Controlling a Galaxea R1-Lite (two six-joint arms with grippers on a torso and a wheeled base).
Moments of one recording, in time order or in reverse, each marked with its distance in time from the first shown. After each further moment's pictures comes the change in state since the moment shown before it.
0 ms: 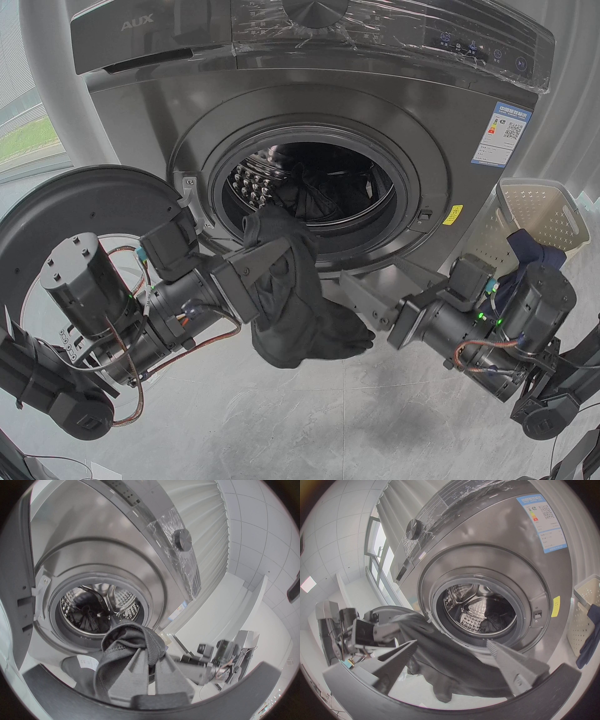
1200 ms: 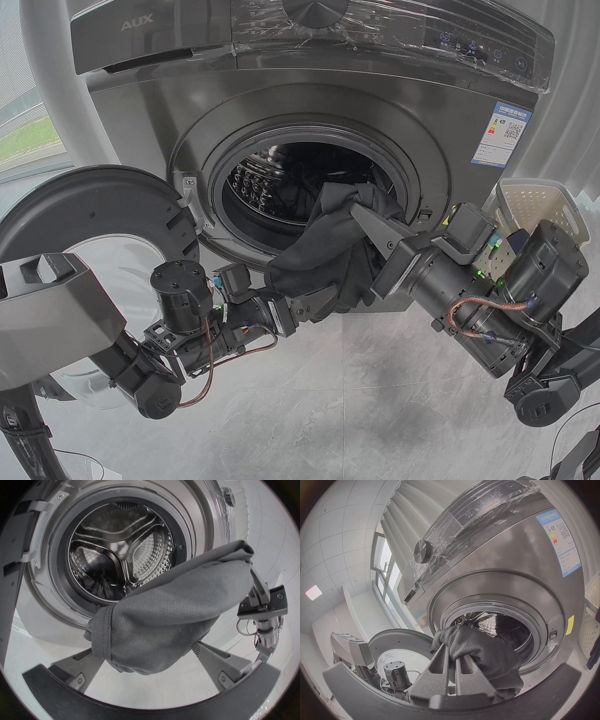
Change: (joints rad) left arm 0.077 0.369 -0.157 0.029 -0.070 -0.007; right arm 0.043 -0.003 -0.183 0.002 -0.014 0.019
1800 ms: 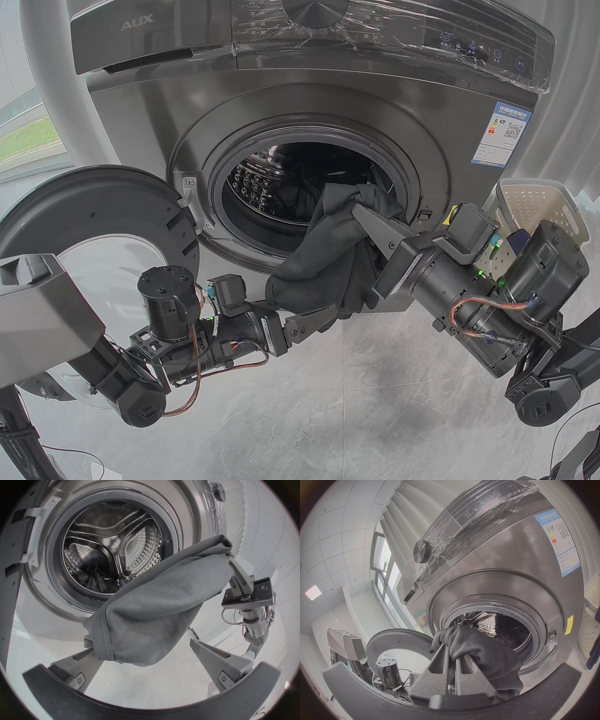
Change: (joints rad) left arm -0.003 -0.075 0.082 0.051 -0.084 0.038; right arm -0.004 -0.002 0.004 0.000 0.000 0.001
